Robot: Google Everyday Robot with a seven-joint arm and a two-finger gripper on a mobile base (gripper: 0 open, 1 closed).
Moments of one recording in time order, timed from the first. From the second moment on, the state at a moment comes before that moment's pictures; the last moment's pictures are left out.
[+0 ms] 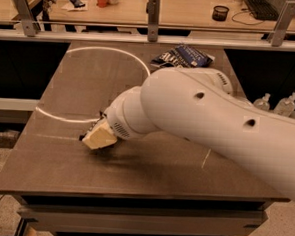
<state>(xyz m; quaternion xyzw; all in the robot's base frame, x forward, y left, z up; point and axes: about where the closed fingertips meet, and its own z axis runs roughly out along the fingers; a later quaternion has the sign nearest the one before) 0.474 0.097 0.853 -0.50 0.77 0.14 0.37</state>
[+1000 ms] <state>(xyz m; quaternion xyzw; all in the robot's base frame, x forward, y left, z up) 0.557 -0.026 0.942 -0.41 0.77 0.00 0.49</state>
